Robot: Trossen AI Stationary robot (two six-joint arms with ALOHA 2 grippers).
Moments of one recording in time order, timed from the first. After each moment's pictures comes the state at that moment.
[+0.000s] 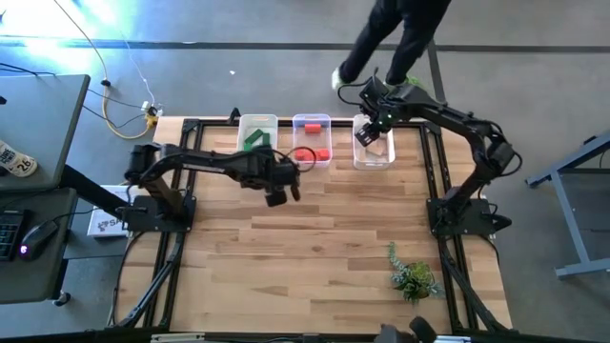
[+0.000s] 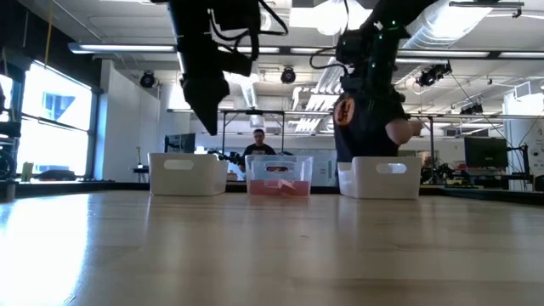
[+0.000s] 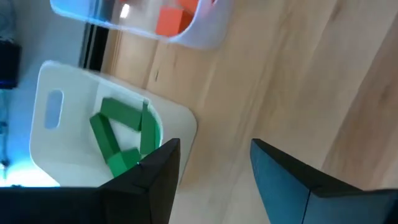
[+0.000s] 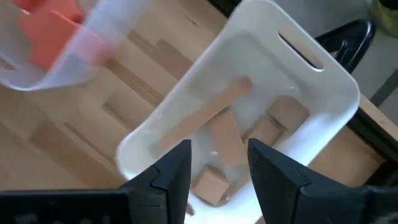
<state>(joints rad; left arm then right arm) 0.19 1.71 1.30 -0.95 -0.52 -0.14 -0.72 1.63 1.43 -1.06 0.05 0.12</state>
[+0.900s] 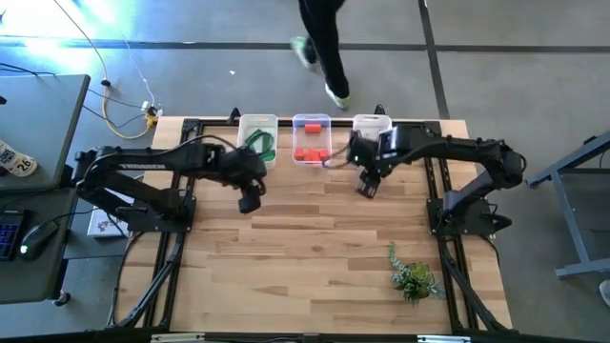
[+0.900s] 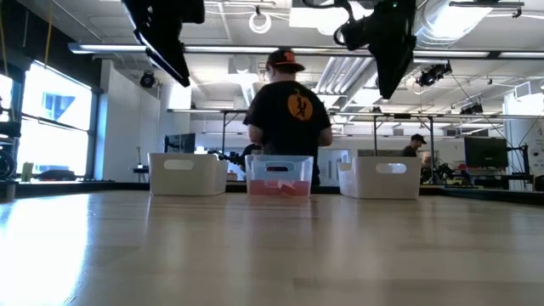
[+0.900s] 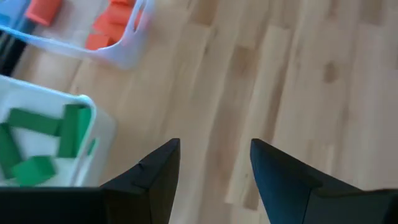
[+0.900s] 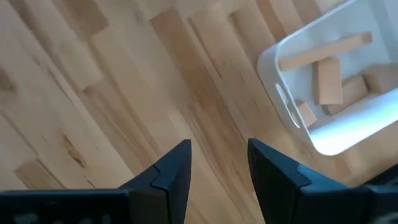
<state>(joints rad) 0.21 1.25 1.09 -0.87 -0.11 -0.14 -0.20 1.51 1.43 -1.30 0.12 0.30</state>
